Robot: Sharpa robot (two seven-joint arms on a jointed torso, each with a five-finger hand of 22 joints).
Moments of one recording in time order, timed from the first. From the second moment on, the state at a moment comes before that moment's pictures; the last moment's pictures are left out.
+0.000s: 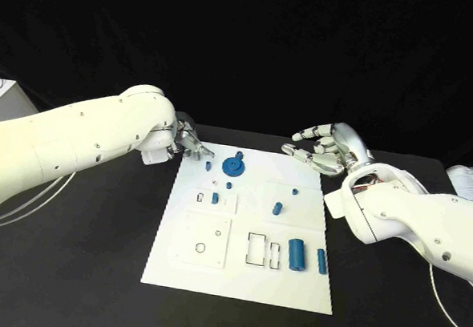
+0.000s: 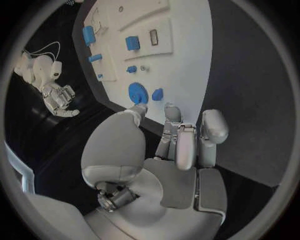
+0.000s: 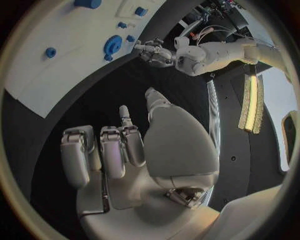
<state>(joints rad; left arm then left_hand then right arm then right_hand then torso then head) 1.36 -0.46 -0.03 0.96 -1.01 0.23 -0.51 1.10 -0.15 0.29 0.29 0.11 0.84 0.11 0.54 0.76 1.07 0.04 1.08 0.73 1.46 -0.02 1.51 1.31 0.10 1.22 0.09 1.34 1.09 1.30 -0.87 -0.14 1.64 -0.83 -0.76 -0.08 1.31 -0.17 0.10 0.29 0.23 0.91 0.17 0.19 0.29 1.47 0.08 1.47 1.31 1.47 0.01 1.56 1.31 0.01 1.47 0.11 1.55 1.31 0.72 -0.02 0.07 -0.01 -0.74</state>
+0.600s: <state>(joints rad) 1.36 -0.43 -0.05 0.92 -1.00 0.26 -0.51 1.10 -0.13 0.25 0.30 0.11 0.85 0.11 0.54 0.75 1.07 0.04 1.10 0.73 1.46 -0.02 1.51 1.31 0.10 1.23 0.09 1.35 1.10 1.30 -0.87 -0.14 1.64 -0.83 -0.76 -0.08 1.31 -0.17 0.10 0.29 0.23 0.91 0.17 0.19 0.29 1.47 0.08 1.47 1.31 1.47 0.01 1.56 1.31 0.01 1.47 0.11 1.55 1.31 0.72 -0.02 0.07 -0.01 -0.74</state>
